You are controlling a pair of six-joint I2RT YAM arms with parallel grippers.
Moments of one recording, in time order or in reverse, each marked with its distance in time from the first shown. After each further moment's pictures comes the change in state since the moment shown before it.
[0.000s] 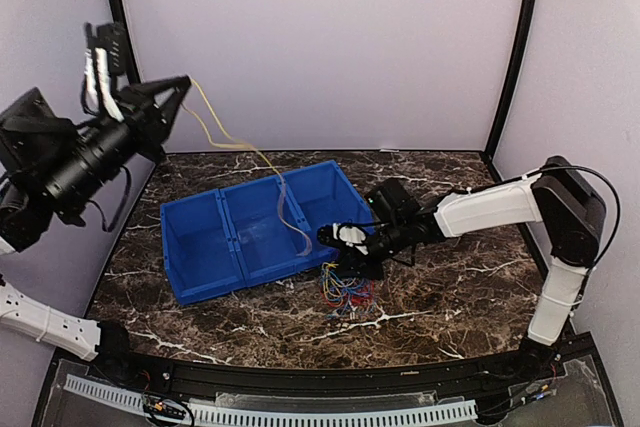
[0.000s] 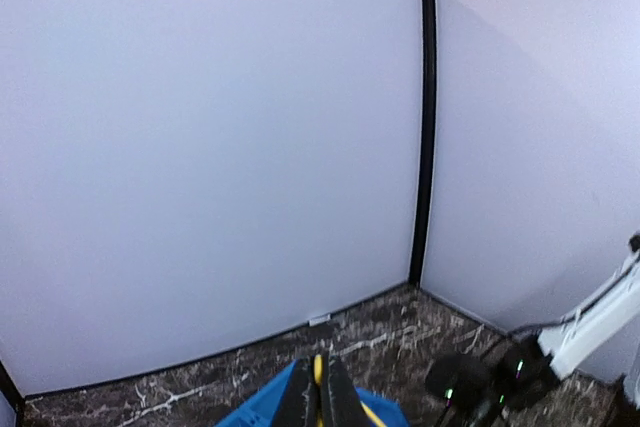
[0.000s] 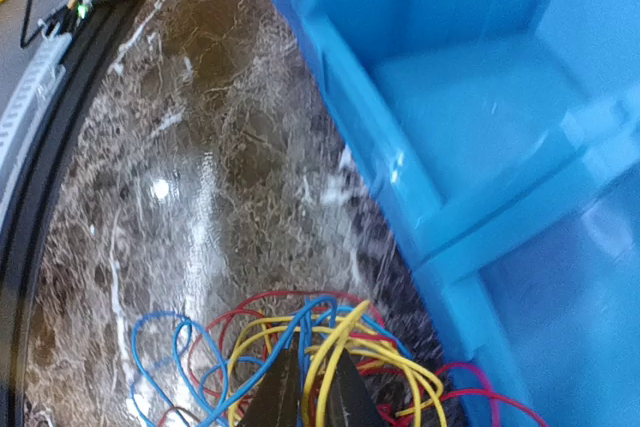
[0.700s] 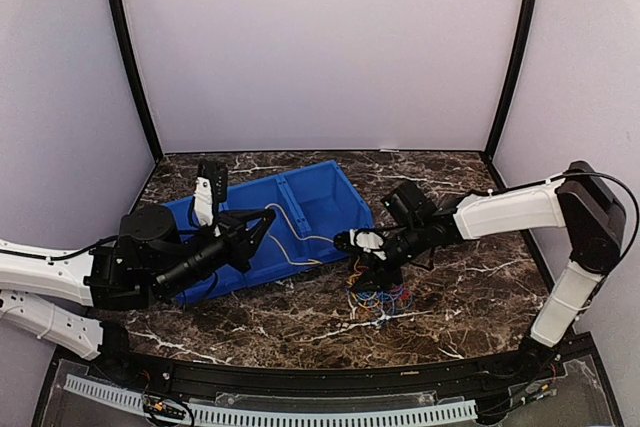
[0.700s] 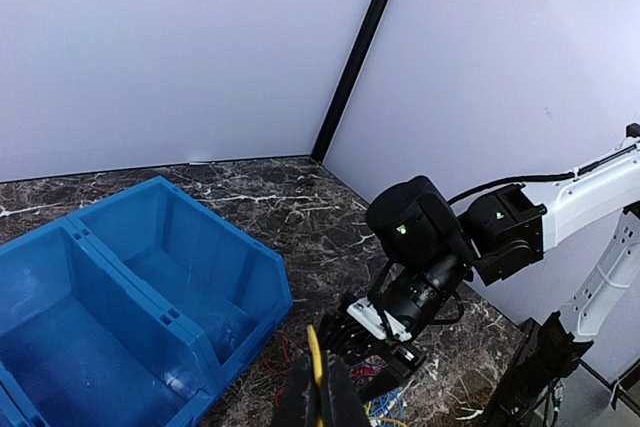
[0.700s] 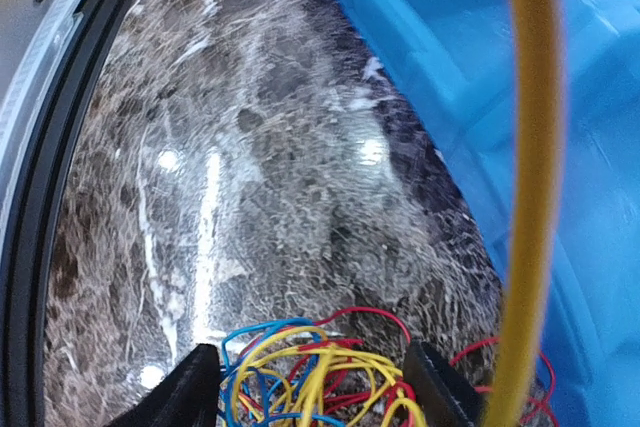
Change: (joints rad) left arm 0.010 0.105 -0.512 0.424 0.200 -0.503; right arm -0.042 -0.112 -0.103 -0.140 0.031 -0.059
